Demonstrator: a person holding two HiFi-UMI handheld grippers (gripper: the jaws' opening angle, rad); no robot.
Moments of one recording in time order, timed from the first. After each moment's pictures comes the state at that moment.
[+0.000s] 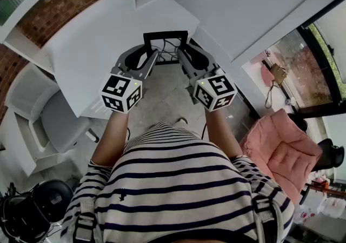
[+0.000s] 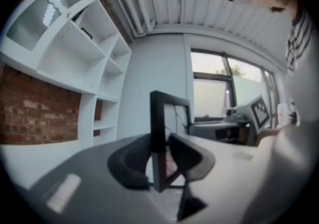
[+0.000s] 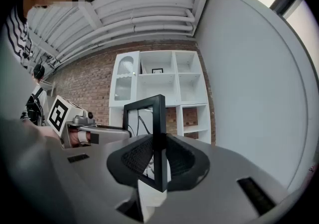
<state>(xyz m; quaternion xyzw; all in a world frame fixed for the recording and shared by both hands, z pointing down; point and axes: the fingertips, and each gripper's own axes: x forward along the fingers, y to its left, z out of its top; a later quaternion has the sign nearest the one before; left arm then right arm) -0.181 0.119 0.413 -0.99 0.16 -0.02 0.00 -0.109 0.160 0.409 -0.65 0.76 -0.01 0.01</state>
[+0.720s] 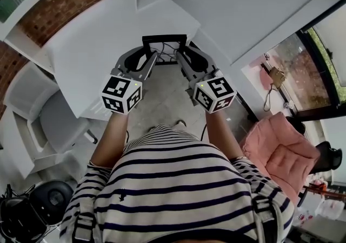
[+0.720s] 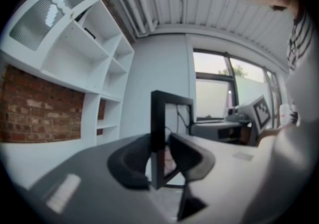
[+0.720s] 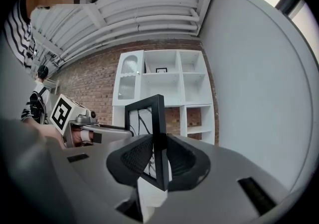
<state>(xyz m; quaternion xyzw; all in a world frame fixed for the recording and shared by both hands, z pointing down) -0.187 0.112 0.415 -0.98 0.17 -0.01 0.00 -0.117 0.155 0.408 -0.63 0.77 0.01 0.00</state>
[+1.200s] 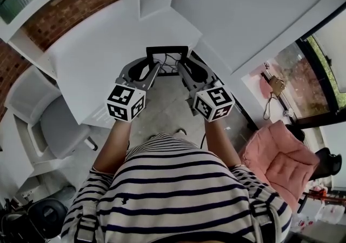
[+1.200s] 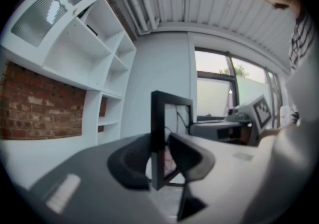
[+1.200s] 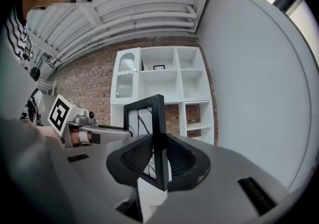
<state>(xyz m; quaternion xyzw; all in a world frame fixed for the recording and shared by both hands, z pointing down) -0.187 0.111 0.424 -0.98 0.18 -0.03 -0.01 -0.116 0.153 0.418 -0.64 0.77 -0.02 0.01</state>
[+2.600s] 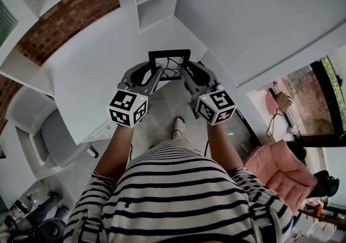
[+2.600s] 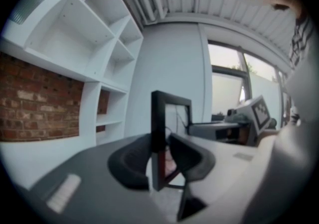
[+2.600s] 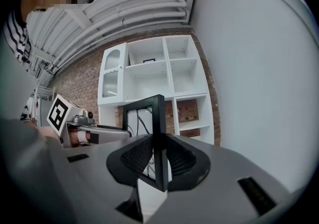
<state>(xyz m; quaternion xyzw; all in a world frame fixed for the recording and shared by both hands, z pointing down) -0.091 0.010 0.426 -0.98 0.20 -0.05 -0.03 -0.016 0.045 0.422 -0.62 0.79 -0.04 0.01</state>
